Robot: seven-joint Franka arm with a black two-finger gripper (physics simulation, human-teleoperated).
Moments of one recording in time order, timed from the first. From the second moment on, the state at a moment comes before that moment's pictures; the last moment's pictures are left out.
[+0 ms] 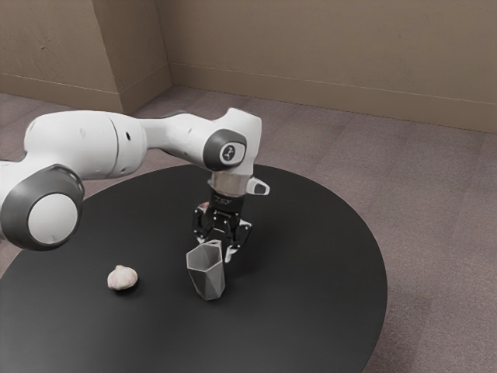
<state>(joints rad) -0.01 0.73 -0.19 -1.33 0.13 1.56 -0.38</state>
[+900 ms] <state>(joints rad) -0.01 0.75 -0.21 -1.28 0.11 1.46 -0.38</state>
